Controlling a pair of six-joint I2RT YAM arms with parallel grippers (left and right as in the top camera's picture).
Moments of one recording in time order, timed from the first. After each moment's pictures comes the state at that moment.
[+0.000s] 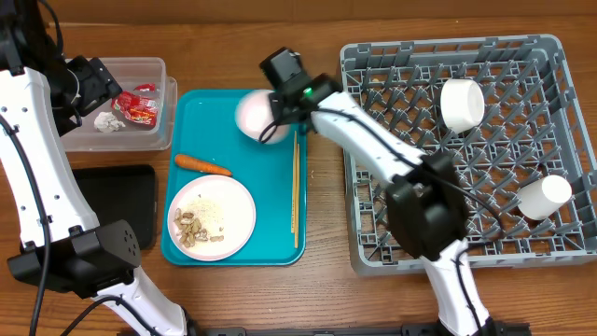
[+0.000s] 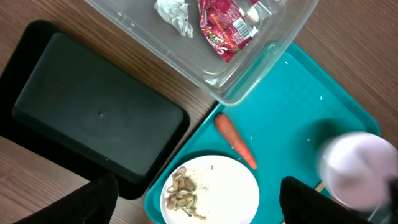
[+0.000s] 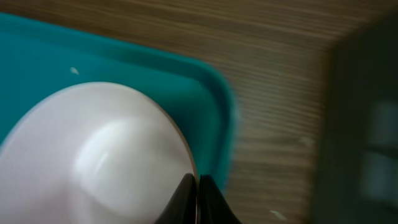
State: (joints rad) left arm 0.32 1.97 2.36 -1.69 0.02 -0.37; right arm 0.60 2.26 2.01 -0.85 0.19 0.36
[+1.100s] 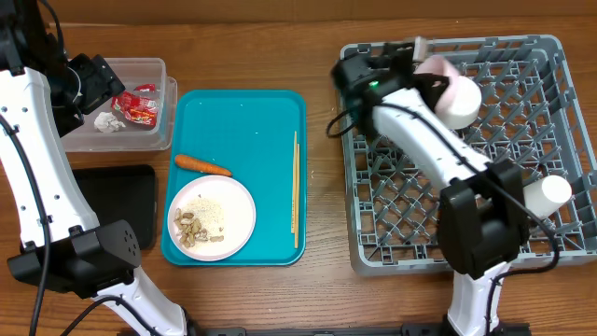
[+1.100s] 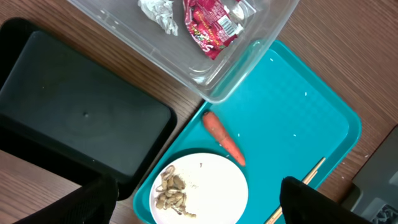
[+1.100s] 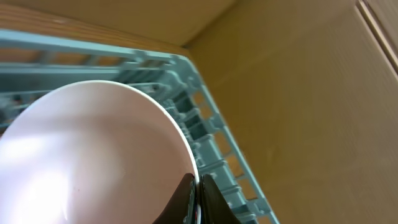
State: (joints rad) left arm 0.32 1.97 2.36 -1.68 0.07 -0.37; right arm 0.45 2.06 1.69 -1.06 1.33 0.54
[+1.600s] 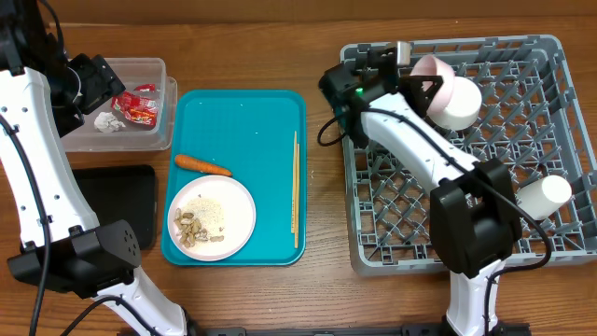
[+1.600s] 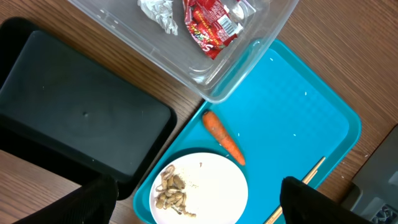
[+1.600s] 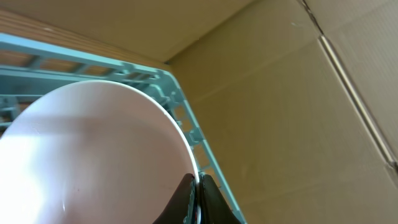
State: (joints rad) left arm 0.32 1.97 2.36 -1.68 0.07 -0.37; right arm 0.46 2.08 1.69 -1.10 1.47 0.54
